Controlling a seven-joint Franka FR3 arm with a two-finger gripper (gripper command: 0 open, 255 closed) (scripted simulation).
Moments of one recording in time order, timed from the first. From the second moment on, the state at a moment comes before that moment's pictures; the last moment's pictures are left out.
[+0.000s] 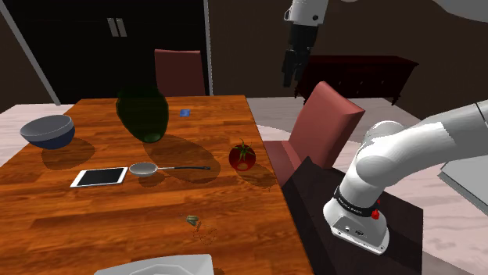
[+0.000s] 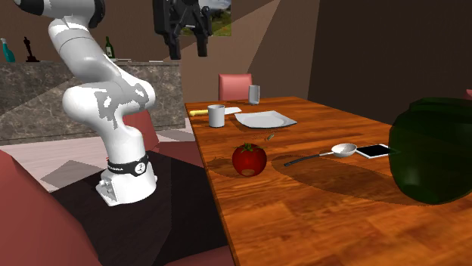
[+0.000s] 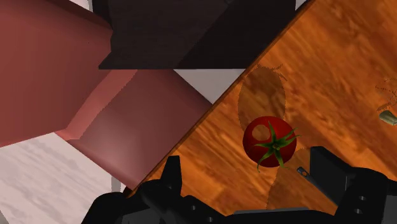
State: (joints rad) arm 0.01 -0.78 -0.01 -2.30 0.06 1.52 -0.07
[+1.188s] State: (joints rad) arm 0.03 -0.59 0.37 -2.58 0.07 2.07 0.29
